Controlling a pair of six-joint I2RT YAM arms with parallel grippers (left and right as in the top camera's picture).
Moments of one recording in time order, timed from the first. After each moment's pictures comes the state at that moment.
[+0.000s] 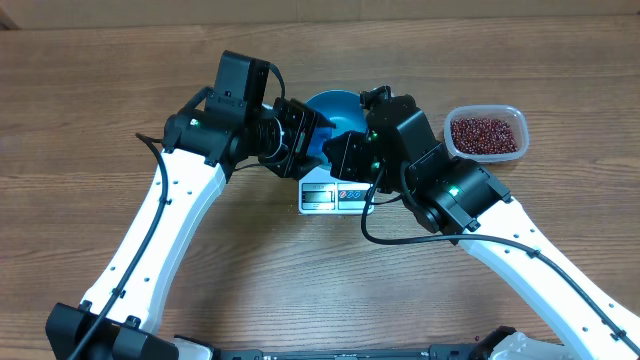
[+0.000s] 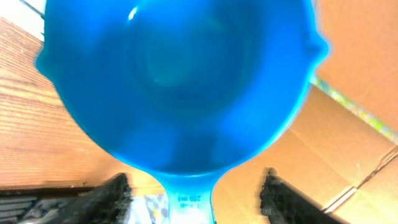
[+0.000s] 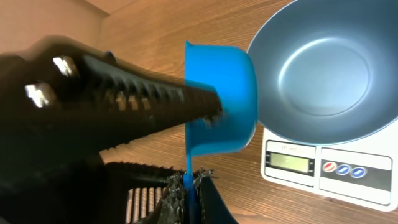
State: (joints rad) left arm -0.33 1.57 1.47 -0.86 0.59 -1.49; right arm 0.64 1.40 1.28 -0.57 -0.16 0.78
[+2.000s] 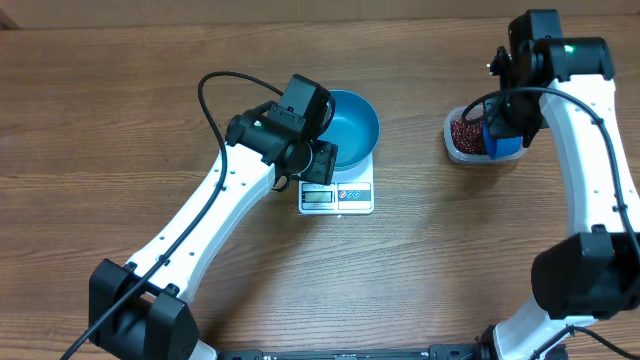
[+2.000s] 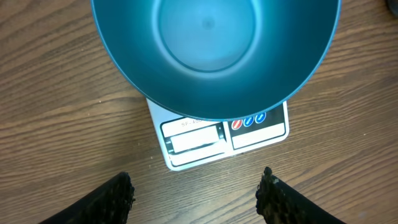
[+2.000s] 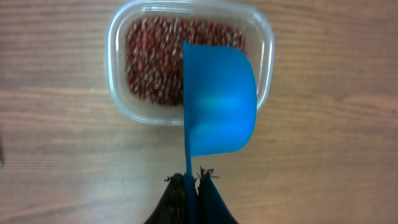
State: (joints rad) left arm -0.51 1.69 1.47 -0.98 0.04 -0.29; right arm 0.00 1.85 1.83 -1.38 0.17 -0.09
